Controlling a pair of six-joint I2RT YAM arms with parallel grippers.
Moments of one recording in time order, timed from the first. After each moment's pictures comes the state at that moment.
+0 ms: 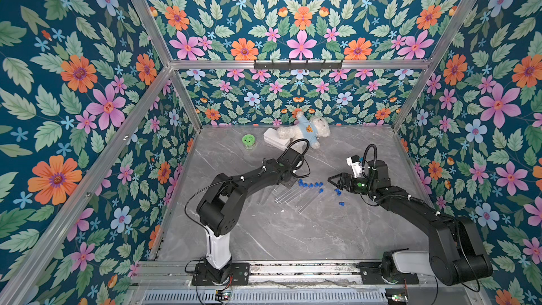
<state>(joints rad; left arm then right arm) -0.74 1.82 1.27 -0.52 -0.20 0.11 0.16 1.34 0.62 0.06 -0.74 0.50</state>
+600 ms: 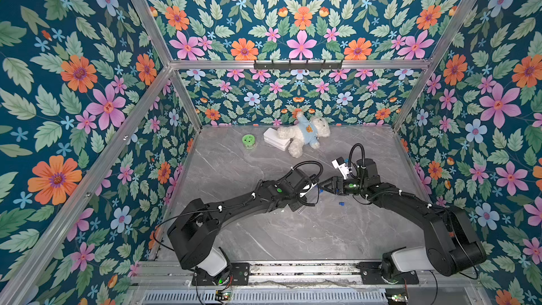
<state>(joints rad) -0.96 1.53 1.04 -0.47 -0.14 0.18 0.28 1.41 0.67 0.06 -0.93 0.50</state>
